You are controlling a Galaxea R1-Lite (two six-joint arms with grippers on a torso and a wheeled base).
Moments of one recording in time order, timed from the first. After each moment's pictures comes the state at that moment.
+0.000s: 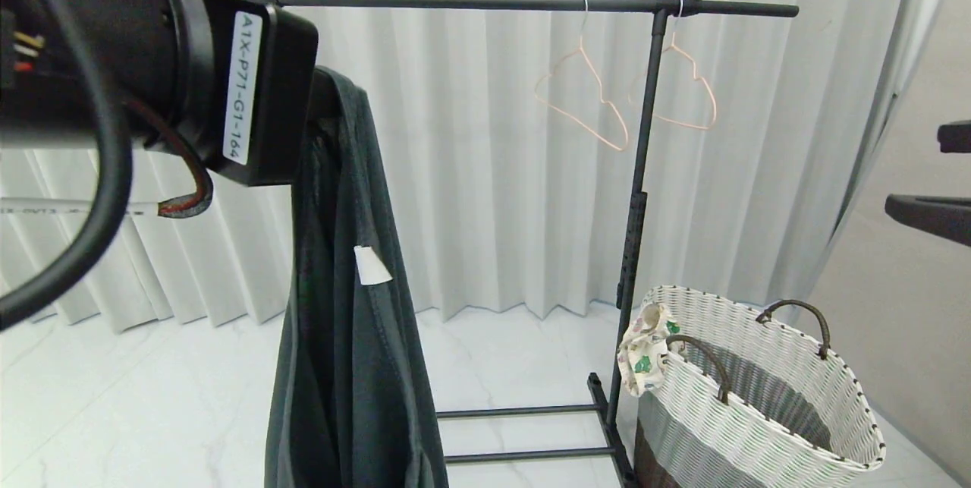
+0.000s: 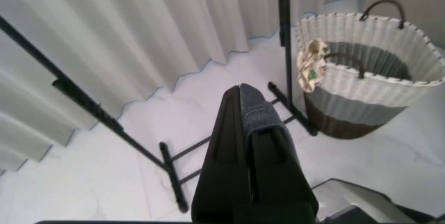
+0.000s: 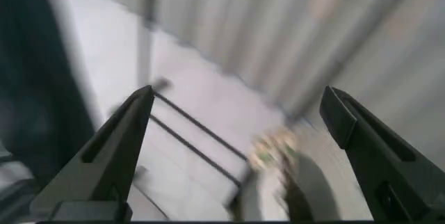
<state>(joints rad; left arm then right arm) -0.96 1.46 -1.74 0.72 0.52 0.00 0.71 1.06 -1.22 0.39 -0.07 -0.13</state>
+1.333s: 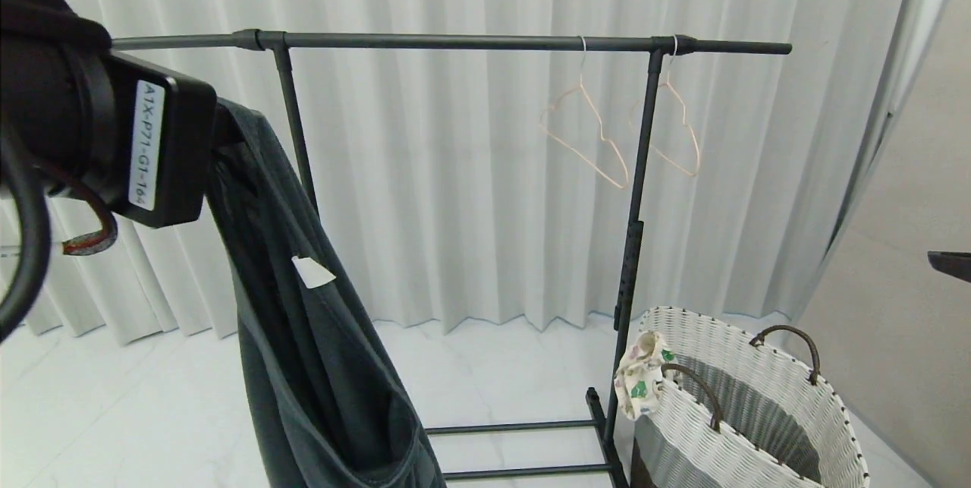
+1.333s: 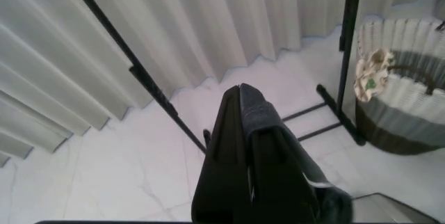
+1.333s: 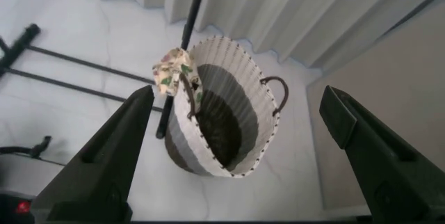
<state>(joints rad) -0.90 1.37 -1.61 0.72 0.67 0.00 0.20 1.08 -1.14 0.50 -0.03 -0.24</state>
